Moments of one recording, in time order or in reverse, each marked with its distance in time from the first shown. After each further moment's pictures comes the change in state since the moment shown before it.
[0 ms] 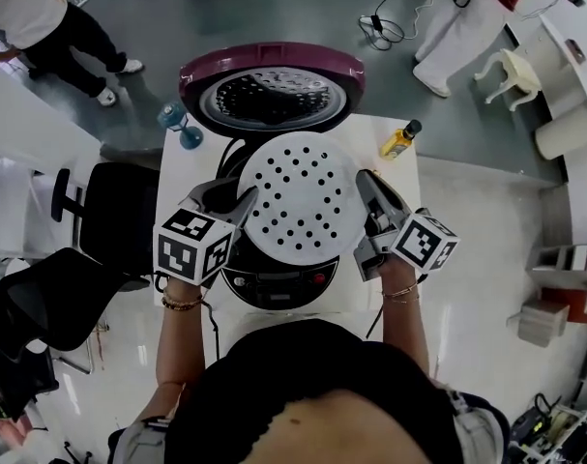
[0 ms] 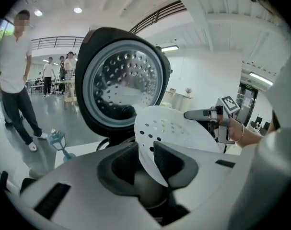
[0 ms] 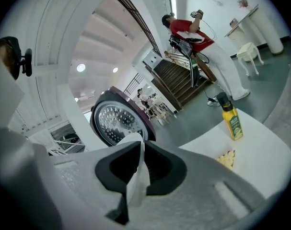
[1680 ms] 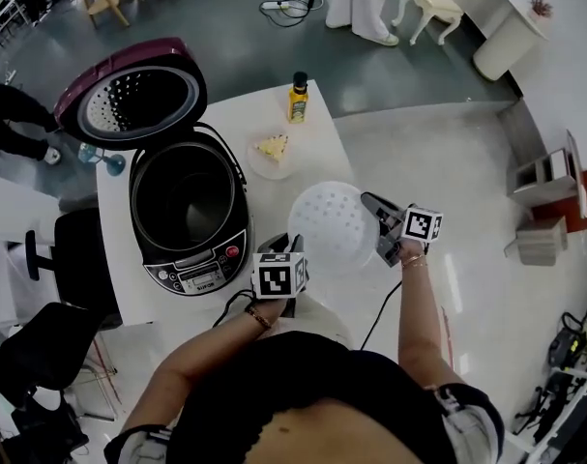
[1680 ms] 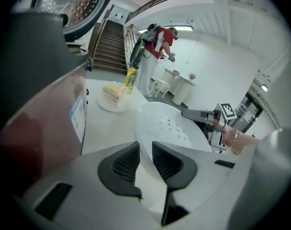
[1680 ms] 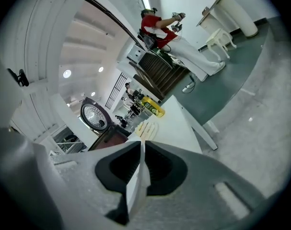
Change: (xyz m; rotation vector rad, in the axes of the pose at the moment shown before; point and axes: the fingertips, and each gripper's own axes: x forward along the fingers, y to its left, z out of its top) left arm 0.151 -0.258 -0.186 -0.227 0.264 -0.053; right arm -0.235 -0.246 -0.085 0.209 0.087 -0.077
